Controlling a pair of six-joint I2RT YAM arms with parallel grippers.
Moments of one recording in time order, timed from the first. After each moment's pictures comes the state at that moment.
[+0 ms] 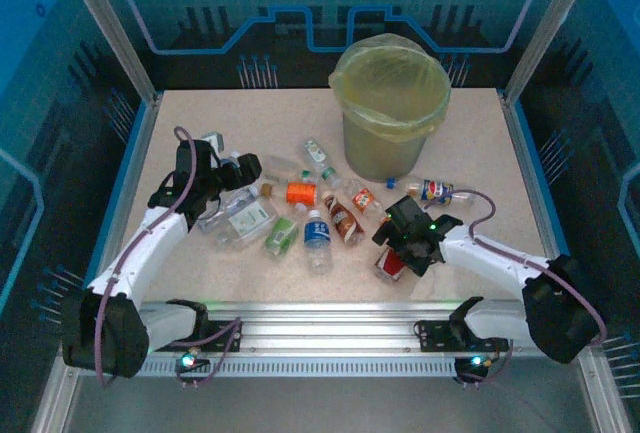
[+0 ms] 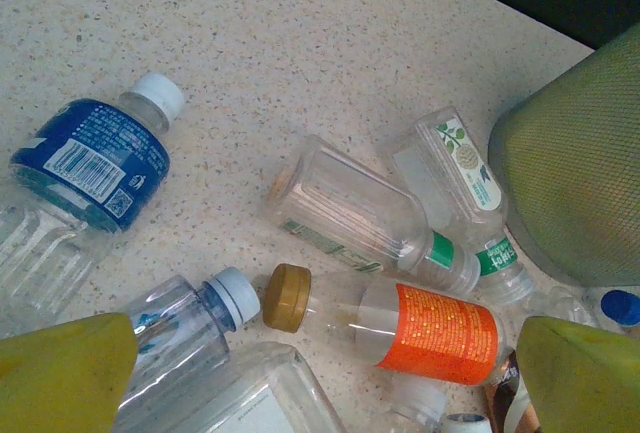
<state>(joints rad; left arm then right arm) -0.11 1.16 0.83 -0.32 0.13 -0.48 0.60 1.24 0.61 -0.62 0.03 1.26</state>
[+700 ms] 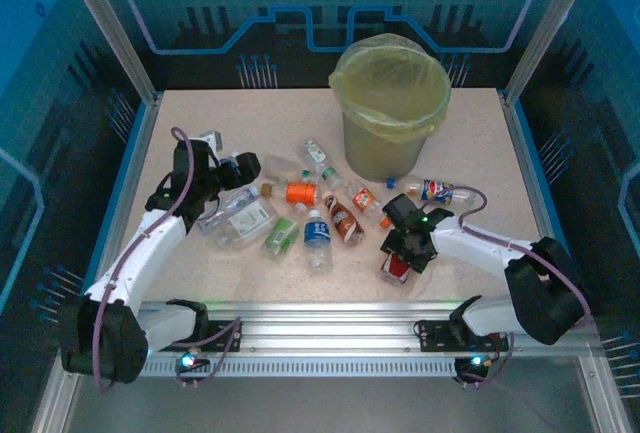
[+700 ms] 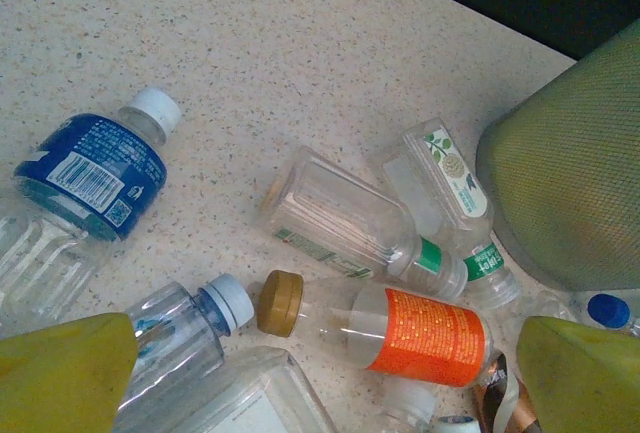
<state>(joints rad) -0.11 1.13 0.83 -0.32 0.13 -0.48 0.58 1.35 0.66 -0.69 0.06 1.16</state>
